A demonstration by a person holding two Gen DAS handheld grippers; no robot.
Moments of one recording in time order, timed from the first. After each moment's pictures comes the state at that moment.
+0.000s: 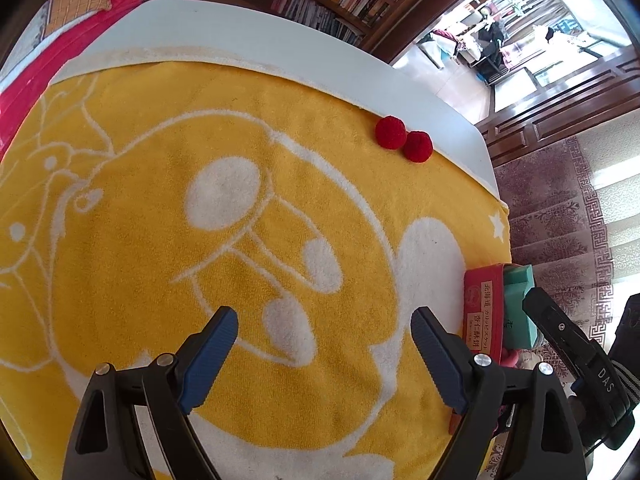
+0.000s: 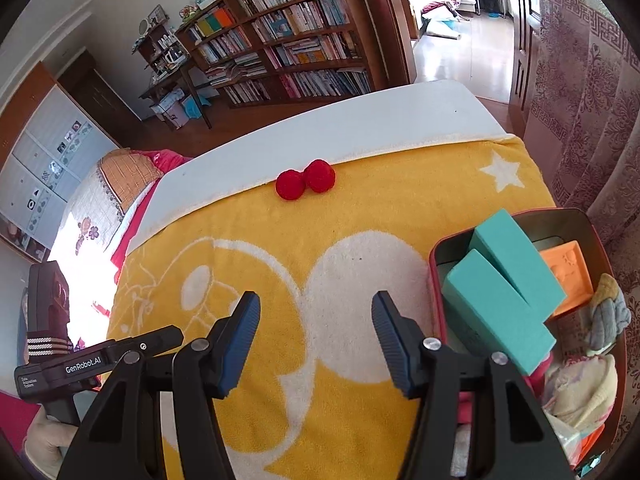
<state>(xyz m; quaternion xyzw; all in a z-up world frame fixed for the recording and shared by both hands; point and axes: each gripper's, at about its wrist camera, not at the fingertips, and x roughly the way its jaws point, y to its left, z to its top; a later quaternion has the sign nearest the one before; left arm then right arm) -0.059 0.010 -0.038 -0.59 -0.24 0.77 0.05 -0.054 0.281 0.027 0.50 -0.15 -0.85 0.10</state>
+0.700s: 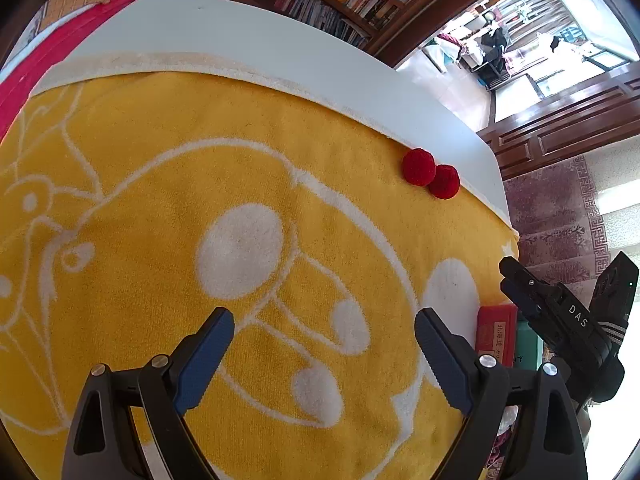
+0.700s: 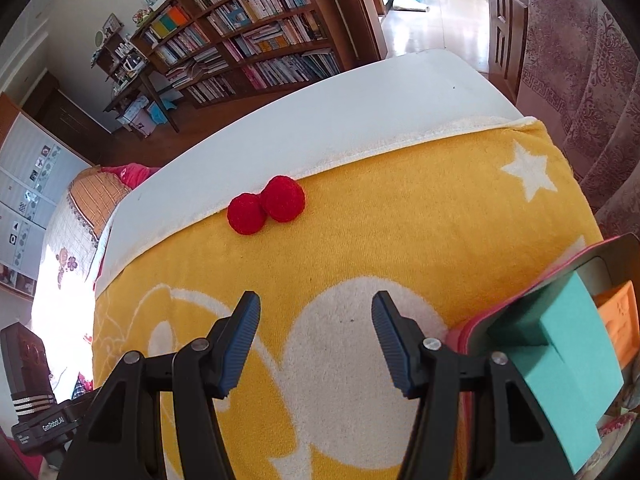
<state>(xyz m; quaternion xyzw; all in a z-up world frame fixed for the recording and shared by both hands) -0.106 -0.018 -0.063 -0.59 -0.26 0.76 0.06 -0.136 0.284 -0.018 0.53 -0.18 -0.82 0.05</state>
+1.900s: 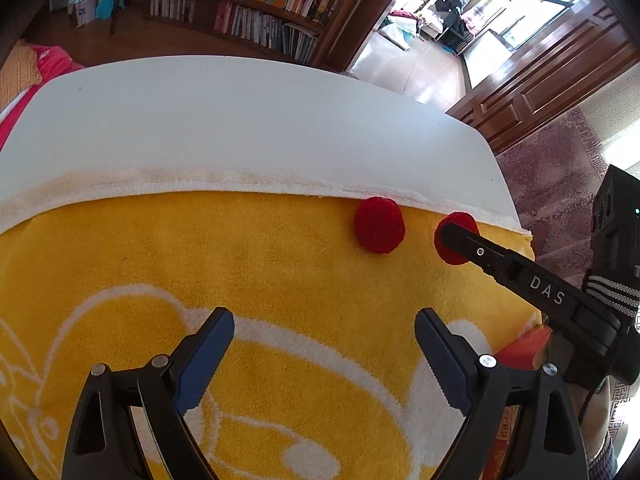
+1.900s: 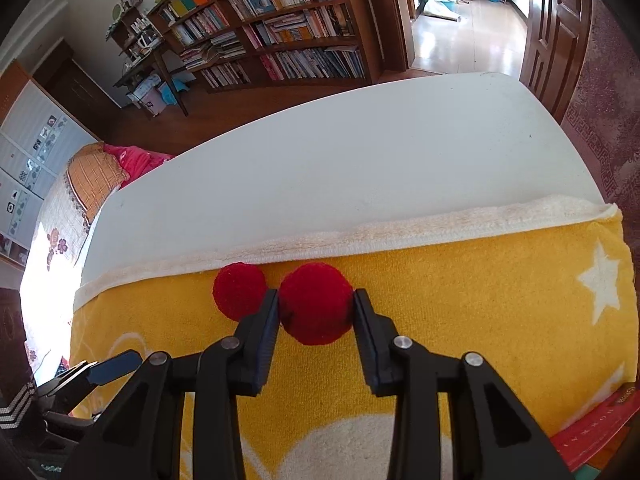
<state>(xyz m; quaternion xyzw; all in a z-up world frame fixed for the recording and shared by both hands) -0.214 0.049 -0.076 -0.58 -0.15 0.79 0.11 -0.215 0.269 -0.037 0.53 -0.13 -0.83 0.08</state>
